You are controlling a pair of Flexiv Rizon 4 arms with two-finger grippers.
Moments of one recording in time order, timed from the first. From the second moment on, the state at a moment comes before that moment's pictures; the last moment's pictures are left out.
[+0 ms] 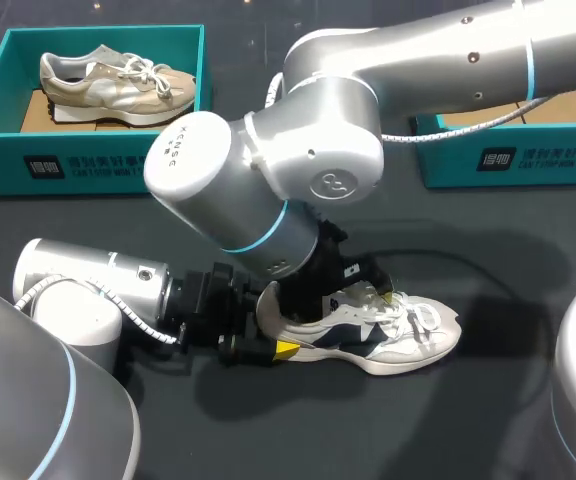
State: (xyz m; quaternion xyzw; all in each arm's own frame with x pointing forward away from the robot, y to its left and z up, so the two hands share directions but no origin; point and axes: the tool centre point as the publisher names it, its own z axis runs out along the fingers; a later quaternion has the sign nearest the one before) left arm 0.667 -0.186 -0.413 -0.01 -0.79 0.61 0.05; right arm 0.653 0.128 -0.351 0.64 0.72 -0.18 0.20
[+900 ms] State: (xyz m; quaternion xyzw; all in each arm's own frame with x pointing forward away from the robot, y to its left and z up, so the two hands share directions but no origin) left arm 0.667 -0.186 -0.413 -0.01 -0.79 0.61 0.05; right arm 0.641 0.122 -0.332 0.64 0.72 -0.19 0.19
